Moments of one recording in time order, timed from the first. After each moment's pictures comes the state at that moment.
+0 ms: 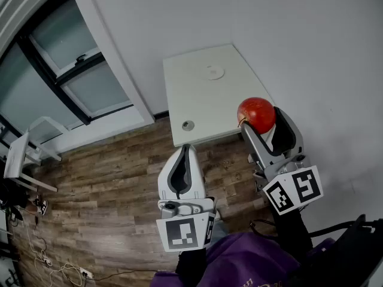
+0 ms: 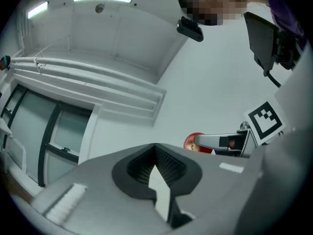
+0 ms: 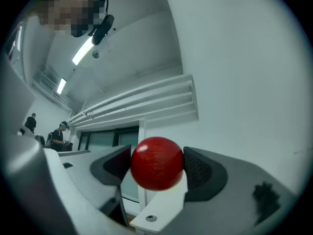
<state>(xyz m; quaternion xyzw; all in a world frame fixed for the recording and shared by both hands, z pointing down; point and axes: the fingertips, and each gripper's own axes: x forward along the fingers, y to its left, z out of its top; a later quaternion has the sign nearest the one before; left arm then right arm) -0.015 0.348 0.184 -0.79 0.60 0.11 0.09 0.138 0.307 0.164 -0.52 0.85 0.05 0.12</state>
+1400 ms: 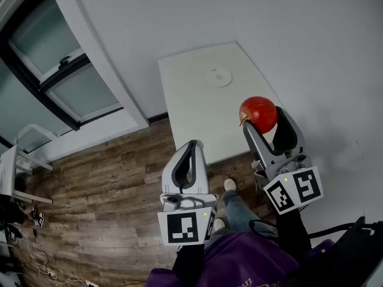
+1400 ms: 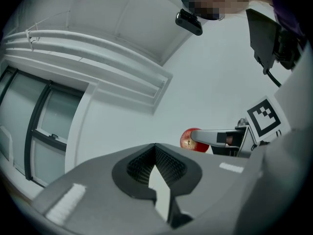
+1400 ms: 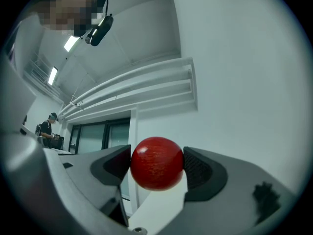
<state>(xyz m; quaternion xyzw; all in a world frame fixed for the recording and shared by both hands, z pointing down) -0.054 0.103 0.255 -0.82 0.57 0.08 0.04 0.090 0.072 0.228 -0.54 0.84 0.03 0.09</state>
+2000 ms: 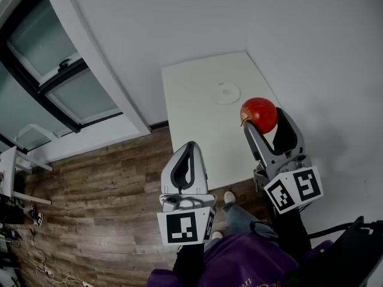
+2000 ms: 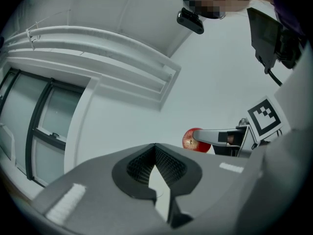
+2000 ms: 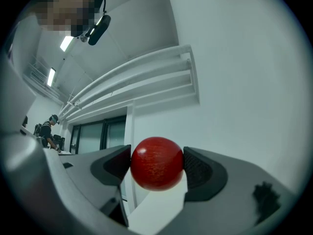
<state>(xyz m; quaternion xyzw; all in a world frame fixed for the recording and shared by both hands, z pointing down) -0.058 0.086 0.256 -0.81 0.58 0.08 0.04 0.093 0.053 0.227 -0.54 0.84 0.03 0.09</state>
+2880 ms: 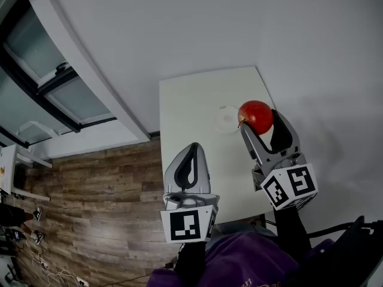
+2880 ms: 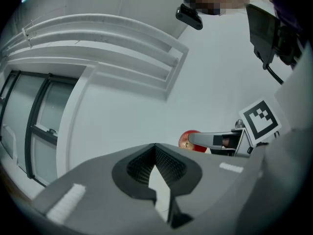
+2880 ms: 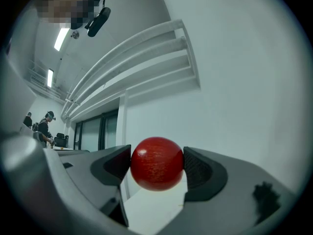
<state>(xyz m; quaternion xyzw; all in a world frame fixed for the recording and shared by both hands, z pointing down) -0.007 -0.075 0.270 -0.79 0.61 0.05 0.00 0.130 -0.129 0.247 -0.51 0.86 0.00 0.06</state>
